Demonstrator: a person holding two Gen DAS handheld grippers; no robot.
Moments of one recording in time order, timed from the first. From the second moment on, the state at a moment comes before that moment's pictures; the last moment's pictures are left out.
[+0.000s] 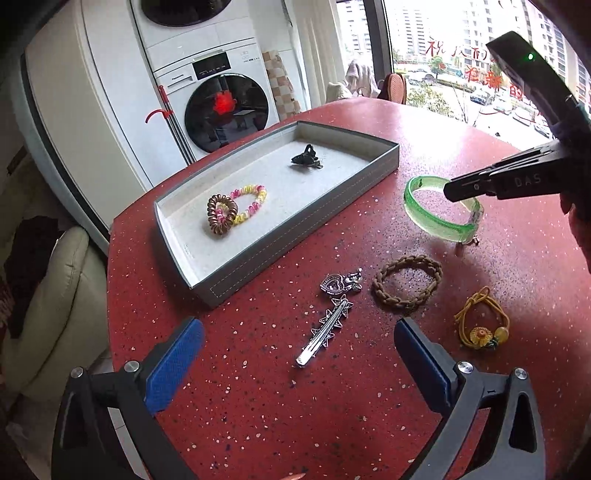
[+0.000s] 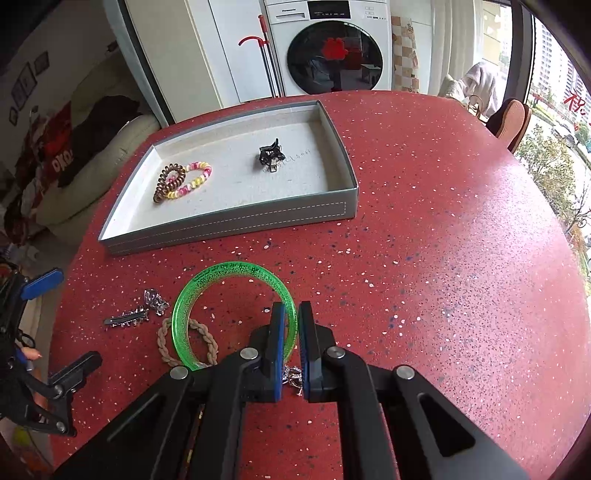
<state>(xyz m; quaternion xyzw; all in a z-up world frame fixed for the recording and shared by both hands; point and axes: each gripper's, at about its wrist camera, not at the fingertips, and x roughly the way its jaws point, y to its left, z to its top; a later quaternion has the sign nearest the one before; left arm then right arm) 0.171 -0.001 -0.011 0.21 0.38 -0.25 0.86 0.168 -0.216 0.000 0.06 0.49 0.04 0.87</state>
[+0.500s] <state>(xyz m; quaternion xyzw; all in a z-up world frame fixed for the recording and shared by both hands) 0.175 -0.017 -0.038 0.21 0.45 -0.34 0.80 0.152 -0.210 0.015 0.07 0.48 0.05 0.88</state>
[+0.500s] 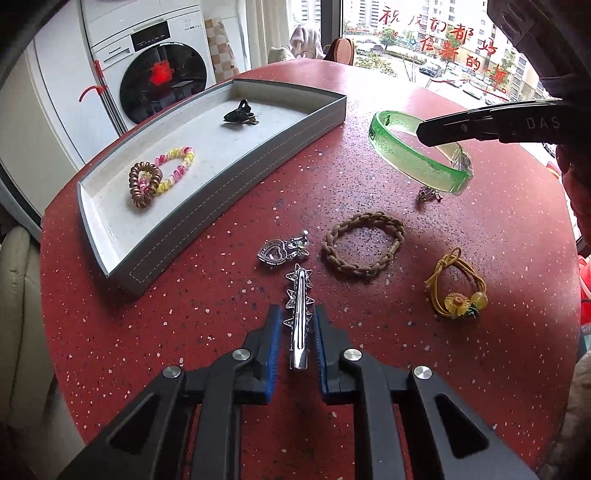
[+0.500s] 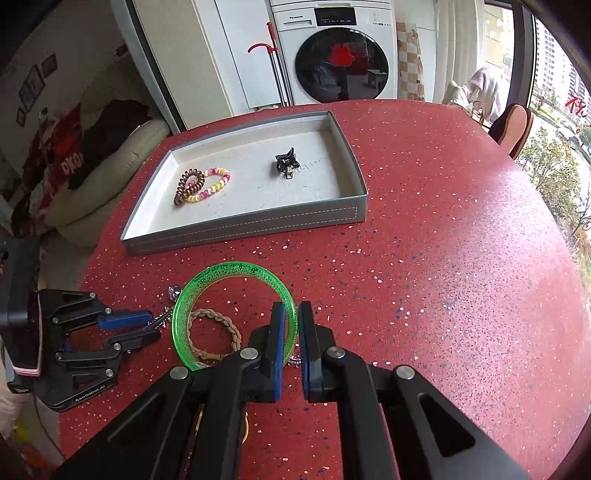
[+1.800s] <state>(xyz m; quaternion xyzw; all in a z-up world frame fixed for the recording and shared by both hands) 0.304 0.003 0.005 0.00 0.47 -0.22 0.86 0.296 -0.212 0.014 0.07 0.51 0.05 0.86</state>
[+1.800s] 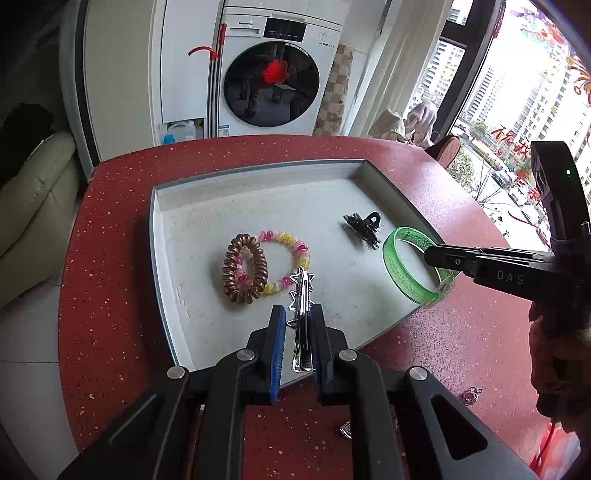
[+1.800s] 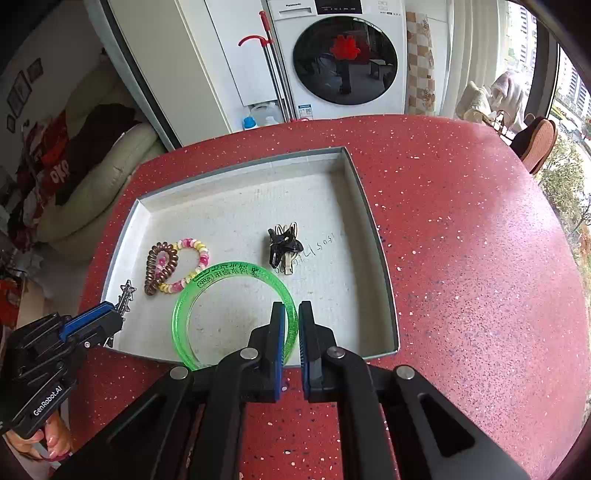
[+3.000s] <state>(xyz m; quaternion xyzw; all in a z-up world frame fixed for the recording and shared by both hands) 0.326 -0.031 -0.015 0.08 0.43 -0.12 0.89 0.318 -0.210 0.002 0.07 0.48 0.03 0.88</state>
